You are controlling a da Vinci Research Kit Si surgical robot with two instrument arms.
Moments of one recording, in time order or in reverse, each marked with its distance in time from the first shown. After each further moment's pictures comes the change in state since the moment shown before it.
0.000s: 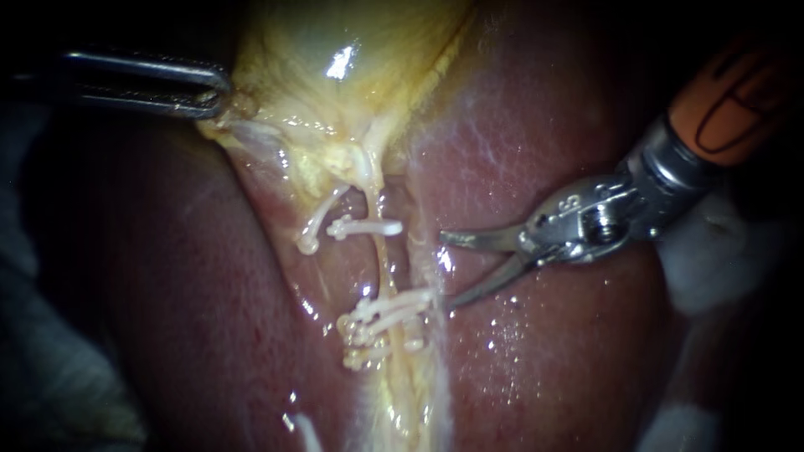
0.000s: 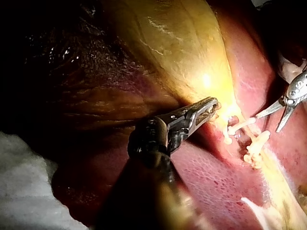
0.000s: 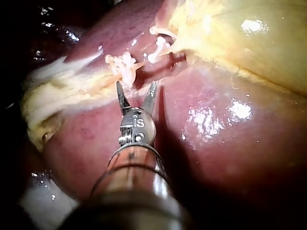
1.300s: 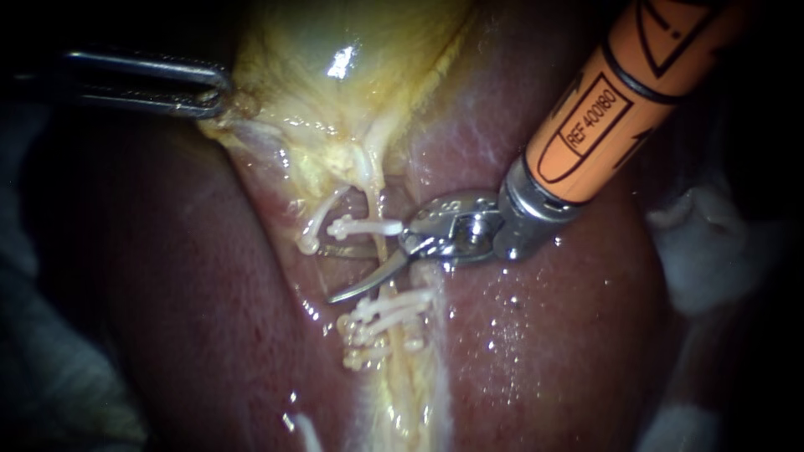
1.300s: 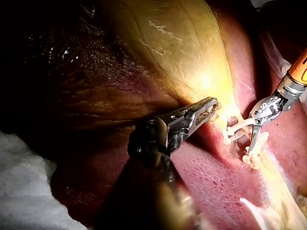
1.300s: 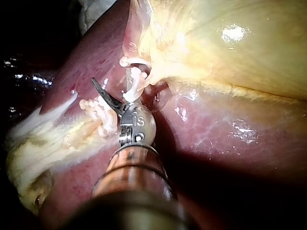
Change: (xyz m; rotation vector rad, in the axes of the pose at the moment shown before) right arm 0.003 0.002 0.011 0.254 0.163 0.101; left arm 0.000 0.000 0.000 0.001 0.001 -0.007
